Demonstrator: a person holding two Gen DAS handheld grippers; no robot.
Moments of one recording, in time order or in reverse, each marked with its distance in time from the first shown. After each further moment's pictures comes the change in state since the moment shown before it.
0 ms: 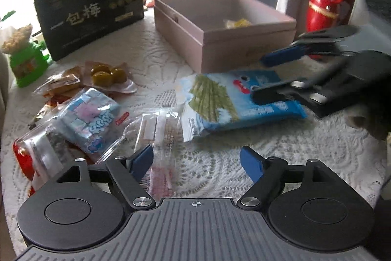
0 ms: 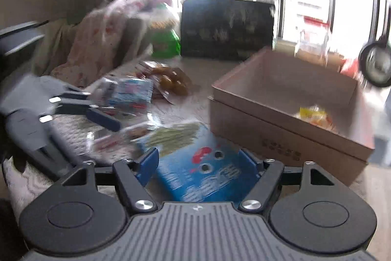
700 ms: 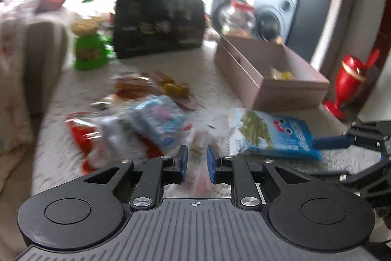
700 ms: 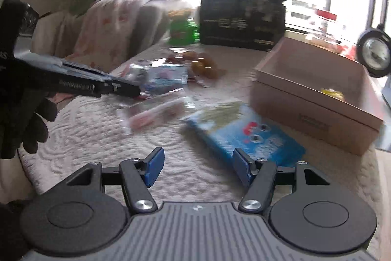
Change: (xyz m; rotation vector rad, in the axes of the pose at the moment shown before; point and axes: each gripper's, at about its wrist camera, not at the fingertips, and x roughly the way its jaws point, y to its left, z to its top) left arm -0.036 0.049 -0.008 -0.245 -0.137 0.081; right arm -0.033 0.073 -0.025 0.008 0.007 -0.081
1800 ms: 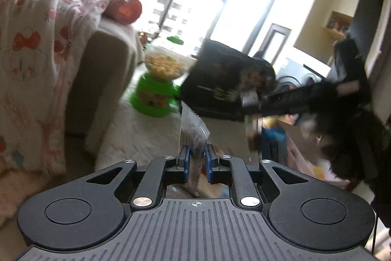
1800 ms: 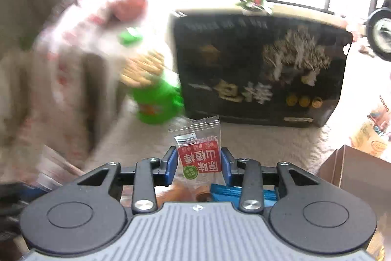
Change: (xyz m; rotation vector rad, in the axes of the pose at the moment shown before) left arm -0.030 0.138 0.025 -0.319 -0.241 -0.023; right arm 0.164 -0.002 0.246 0.107 0.130 0.089
